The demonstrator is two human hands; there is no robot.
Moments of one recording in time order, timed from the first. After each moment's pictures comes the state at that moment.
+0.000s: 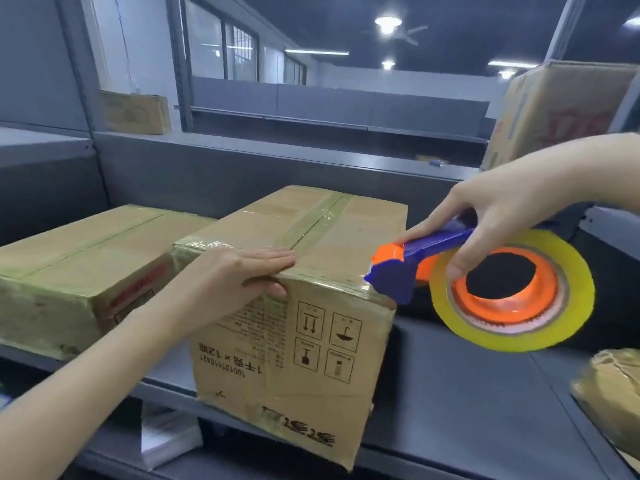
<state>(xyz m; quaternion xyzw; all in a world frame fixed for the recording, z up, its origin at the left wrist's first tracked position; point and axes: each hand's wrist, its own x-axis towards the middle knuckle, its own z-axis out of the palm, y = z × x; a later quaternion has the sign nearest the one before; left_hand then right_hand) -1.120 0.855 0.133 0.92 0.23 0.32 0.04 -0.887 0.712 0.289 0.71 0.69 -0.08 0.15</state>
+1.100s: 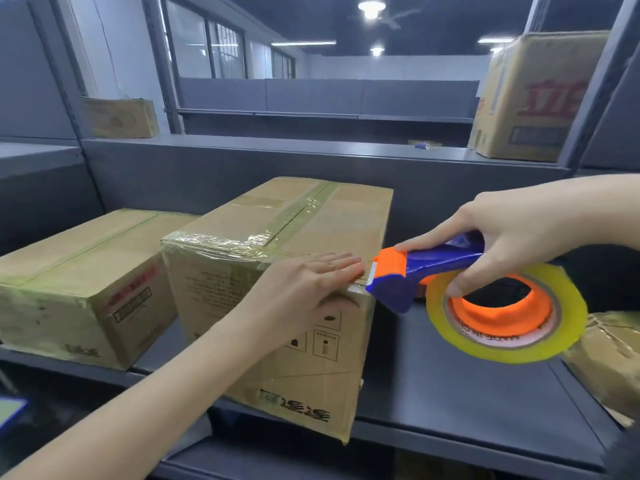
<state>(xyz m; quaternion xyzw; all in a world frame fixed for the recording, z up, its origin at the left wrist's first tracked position) -1.049 0.796 0.125 0.94 0.12 0.31 -0.05 -0.851 0.681 0.252 0.68 0.72 -0.12 0.09</state>
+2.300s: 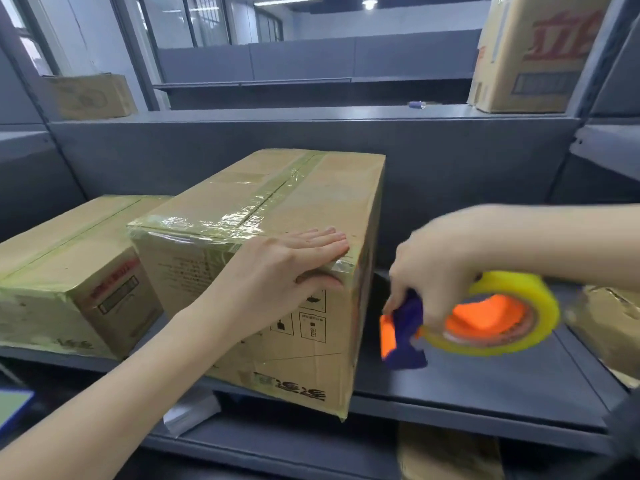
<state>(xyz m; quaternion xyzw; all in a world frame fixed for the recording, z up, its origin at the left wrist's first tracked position) -1.046 0.792 0.127 0.94 0.14 0.32 0.00 -0.865 0.727 0.187 0.58 0.74 -0.05 0.34</state>
